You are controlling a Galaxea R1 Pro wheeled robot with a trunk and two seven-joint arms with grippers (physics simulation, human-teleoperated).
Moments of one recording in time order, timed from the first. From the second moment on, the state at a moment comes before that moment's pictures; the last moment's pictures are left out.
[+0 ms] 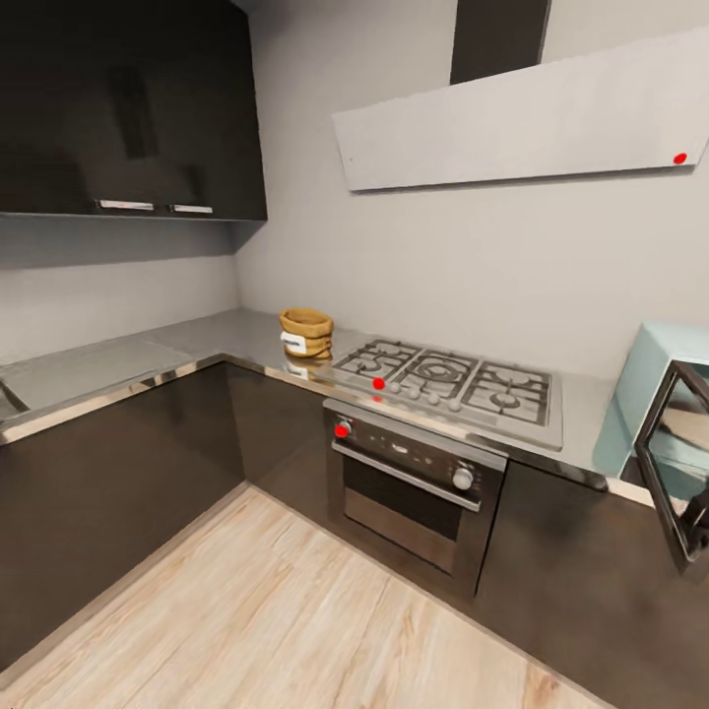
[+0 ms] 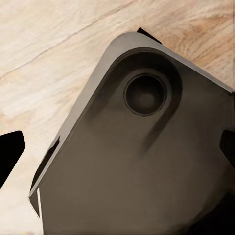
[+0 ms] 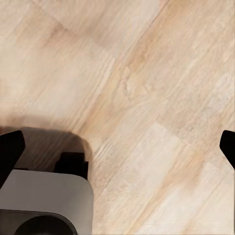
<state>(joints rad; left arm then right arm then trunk) 0.00 0.03 0.04 -0.02 0.53 -0.09 0.01 -0.31 -0.12 -0.30 0.03 0.40 -0.09 0.02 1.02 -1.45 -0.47</state>
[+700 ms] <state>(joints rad) 0.00 0.04 0.04 -0.02 0.53 -0.07 0.01 -0.31 -0.12 -0.30 0.03 0.50 -0.08 0.02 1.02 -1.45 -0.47</state>
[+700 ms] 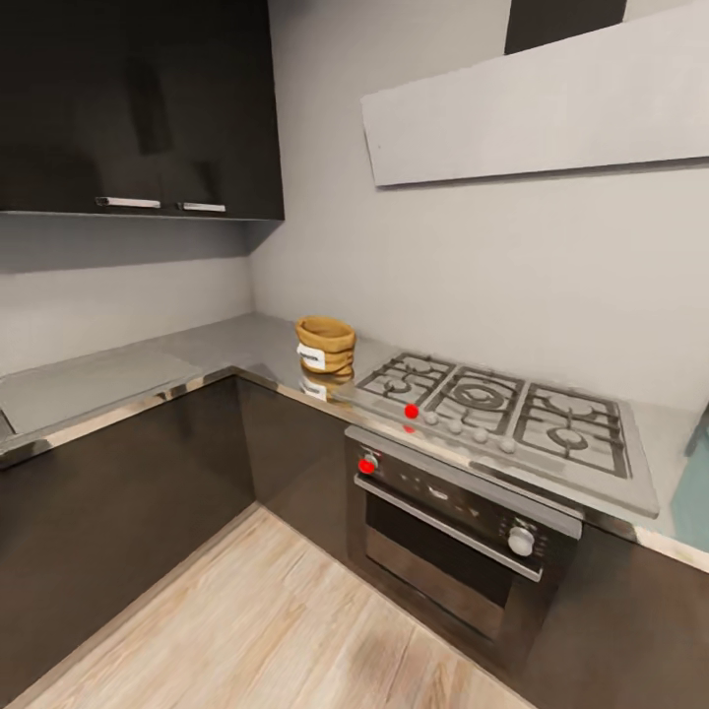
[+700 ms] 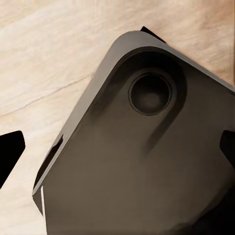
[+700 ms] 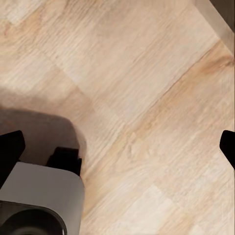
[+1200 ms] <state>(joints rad) 0.00 0.03 0.04 -0.03 0.52 -0.07 0.01 -0.31 -0.12 -0.30 0.03 0.49 -0.09 0.02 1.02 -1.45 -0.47</state>
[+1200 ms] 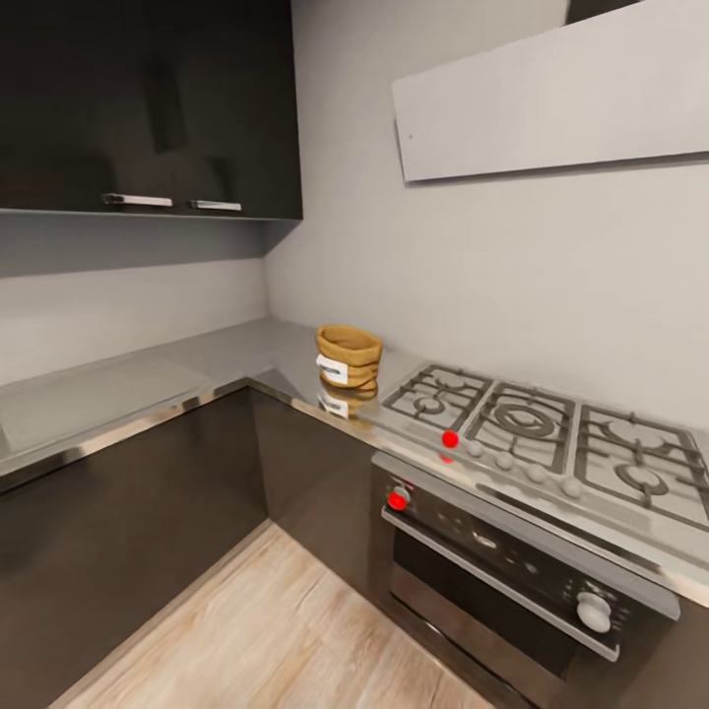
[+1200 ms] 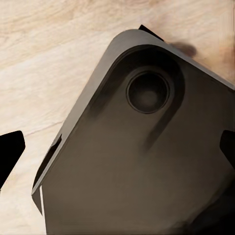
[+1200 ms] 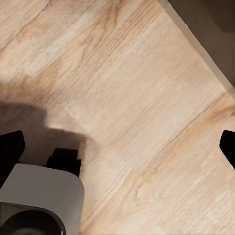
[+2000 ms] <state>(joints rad) 0.00 0.03 0.04 -0.03 0.52 -0.08 0.00 -0.24 -0.10 -0.30 0.03 0.49 -0.04 0.04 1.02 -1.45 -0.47</state>
